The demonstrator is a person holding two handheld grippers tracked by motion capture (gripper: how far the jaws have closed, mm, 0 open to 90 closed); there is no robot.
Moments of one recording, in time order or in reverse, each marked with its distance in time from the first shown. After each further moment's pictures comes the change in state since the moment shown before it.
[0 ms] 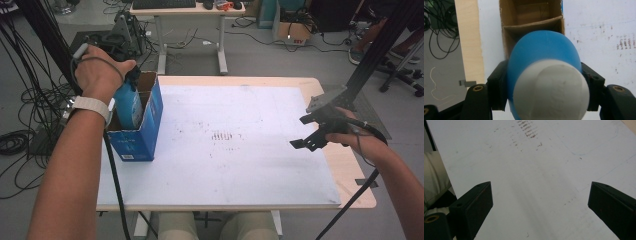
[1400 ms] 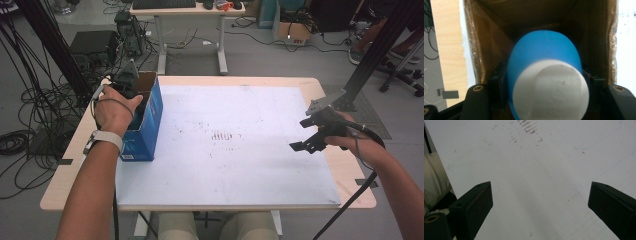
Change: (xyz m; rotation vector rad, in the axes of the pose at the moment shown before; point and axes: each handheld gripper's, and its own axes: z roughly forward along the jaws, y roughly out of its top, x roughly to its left) left arm 0.001 -0.021 0.096 -0.008 0.008 -0.007; right arm 0.000 -0.010 0.007 -0.003 0.006 0.054
